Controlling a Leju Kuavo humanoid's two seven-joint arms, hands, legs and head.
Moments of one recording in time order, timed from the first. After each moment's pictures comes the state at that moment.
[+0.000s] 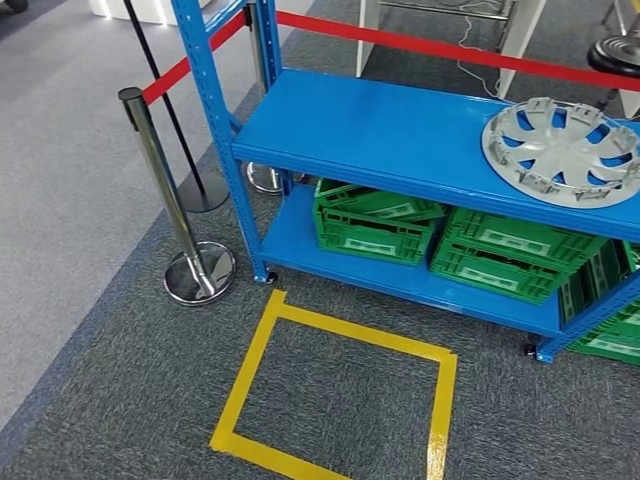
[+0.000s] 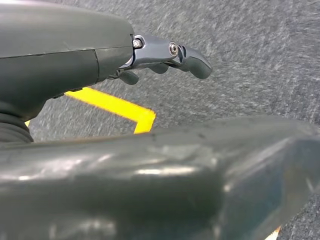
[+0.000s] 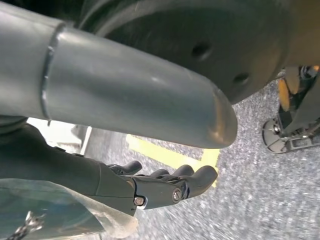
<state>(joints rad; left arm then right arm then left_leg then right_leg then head) -0.04 -0.23 0.84 -0.21 -1.05 0.32 -0.22 -0.06 0.15 -0.76 -0.20 0.85 0.00 0.24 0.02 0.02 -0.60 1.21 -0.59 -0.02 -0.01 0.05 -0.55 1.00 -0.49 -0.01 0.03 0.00</state>
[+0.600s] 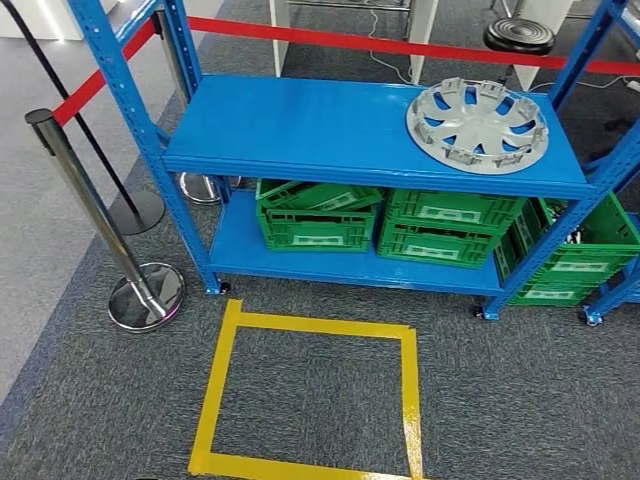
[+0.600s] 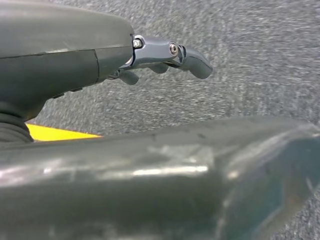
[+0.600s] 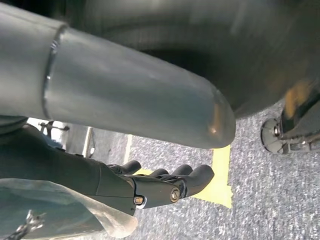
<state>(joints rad) -0.03 -0.19 0.85 -0.21 -1.02 0.33 -0.29 -0.05 0.15 -0.76 -0.20 0.89 -0.02 0.20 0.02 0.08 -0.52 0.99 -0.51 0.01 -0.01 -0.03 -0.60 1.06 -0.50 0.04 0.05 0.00</state>
